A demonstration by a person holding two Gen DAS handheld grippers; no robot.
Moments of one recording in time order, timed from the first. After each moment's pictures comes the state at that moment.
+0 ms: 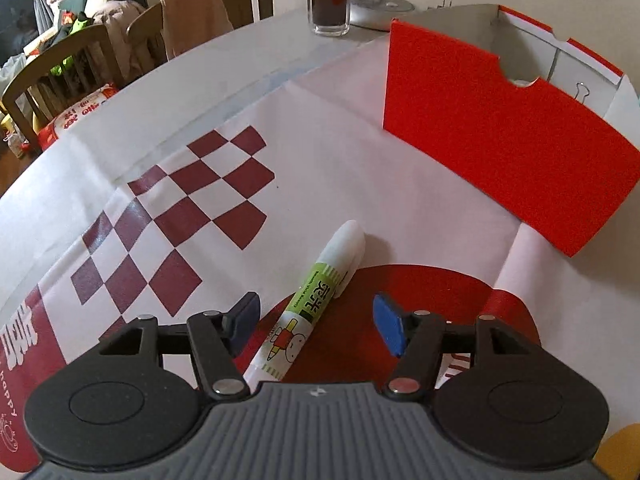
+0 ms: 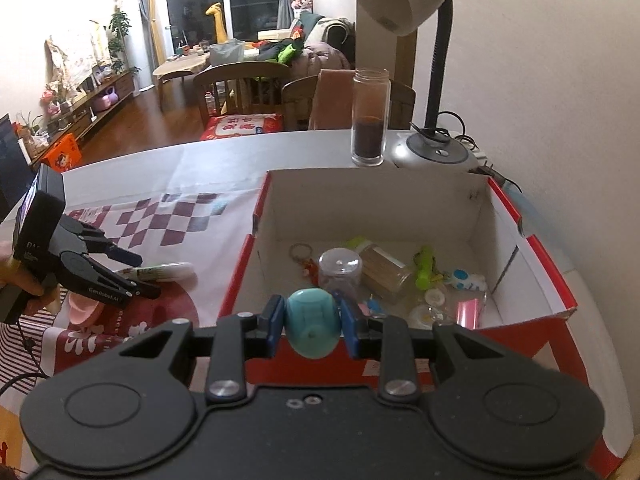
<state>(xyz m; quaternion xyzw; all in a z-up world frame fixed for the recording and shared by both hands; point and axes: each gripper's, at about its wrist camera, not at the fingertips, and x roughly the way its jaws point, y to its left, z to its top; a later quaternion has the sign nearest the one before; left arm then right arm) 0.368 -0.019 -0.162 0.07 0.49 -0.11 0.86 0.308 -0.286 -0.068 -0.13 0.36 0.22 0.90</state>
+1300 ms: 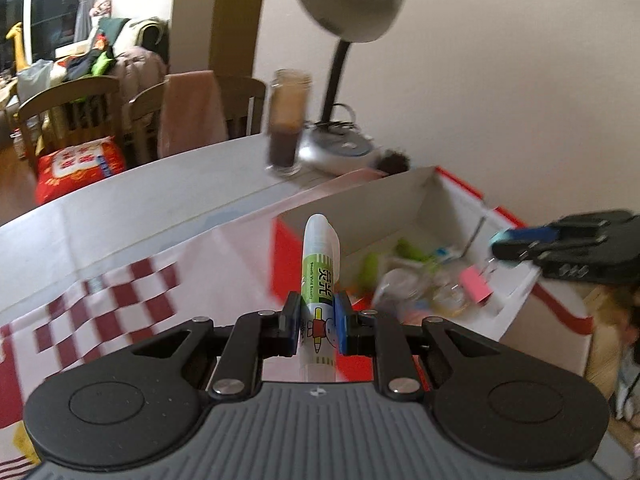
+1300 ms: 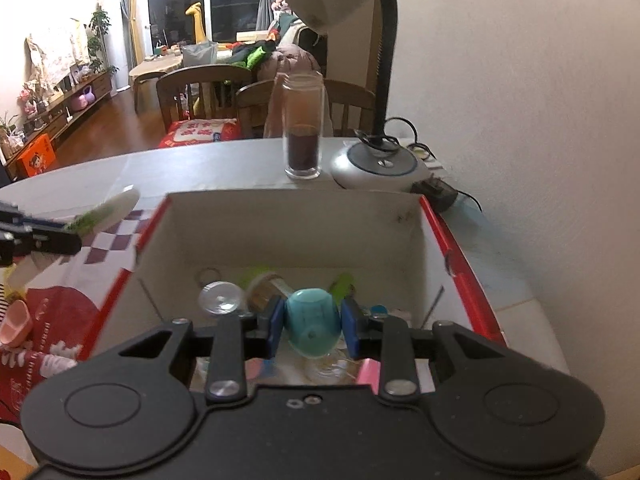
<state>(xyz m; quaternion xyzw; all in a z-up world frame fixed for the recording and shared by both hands) 0.375 -0.111 -0.047 -0.06 0.37 -0.10 0.92 0.384 -0.344 -0.064 -0.15 0.35 0.19 0.91</state>
